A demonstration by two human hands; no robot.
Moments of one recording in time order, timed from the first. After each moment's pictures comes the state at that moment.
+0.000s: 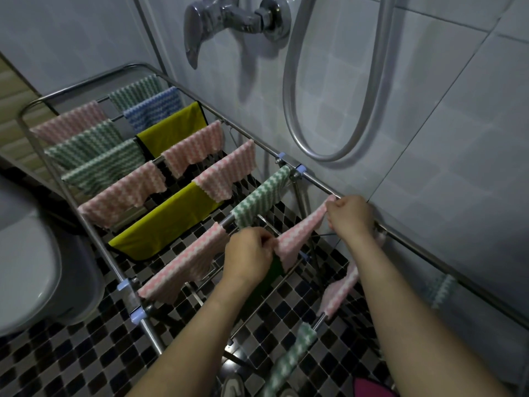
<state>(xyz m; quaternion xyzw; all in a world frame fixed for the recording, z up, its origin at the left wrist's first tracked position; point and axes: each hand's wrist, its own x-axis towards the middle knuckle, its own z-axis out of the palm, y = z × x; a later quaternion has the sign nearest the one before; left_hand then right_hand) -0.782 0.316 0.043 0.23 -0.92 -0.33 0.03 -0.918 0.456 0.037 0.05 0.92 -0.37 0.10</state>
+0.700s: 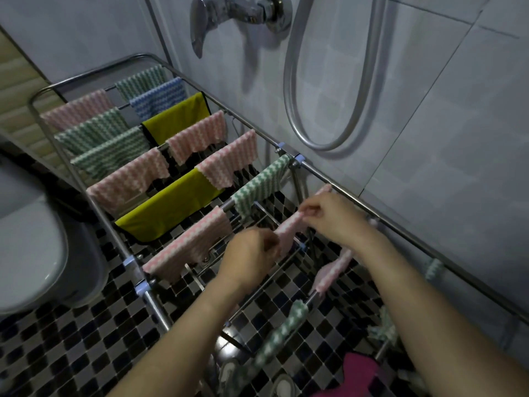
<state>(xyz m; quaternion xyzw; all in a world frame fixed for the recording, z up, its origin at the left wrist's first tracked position) -0.750 0.327 0.049 0.13 -0.95 -0.28 -0.01 -0.882 0.472 0.072 -0.27 0.91 -0.25 0.20</state>
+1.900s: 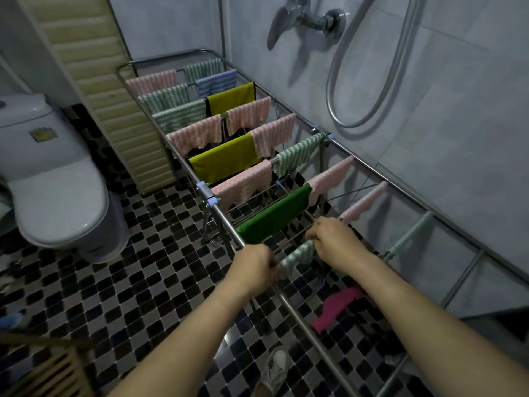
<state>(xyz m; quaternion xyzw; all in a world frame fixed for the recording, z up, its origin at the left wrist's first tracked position) -0.547 0.353 0.042 0.17 -0.93 -0.30 -0.09 -0.683 0.497 0.068 -0.41 0.90 -0.05 0.14</state>
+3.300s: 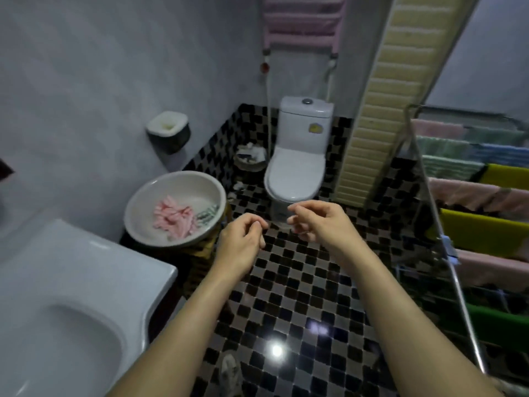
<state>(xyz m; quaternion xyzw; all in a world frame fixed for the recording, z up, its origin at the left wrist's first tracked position) -0.208 0.244 0.128 0.62 -0.58 -0.38 0.37 -0.377 0.247 0.163 -0.46 0.58 -0.43 0.53</state>
